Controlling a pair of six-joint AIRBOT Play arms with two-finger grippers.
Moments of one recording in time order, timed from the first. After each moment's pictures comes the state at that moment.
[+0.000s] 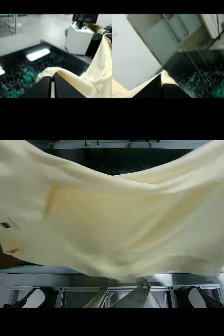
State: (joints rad) left arm 0.58 -1.07 1.74 0.12 -1.59 -0.92; right arm -0.57 -0.86 1.20 -0.02 1.33 0.93
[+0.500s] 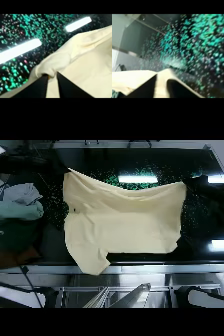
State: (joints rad) left arm 0.09 -1.73 1.85 0.71 -1.31 -1.03; right arm -0.41 -1.40 1.05 -0.16 0.96 0.75
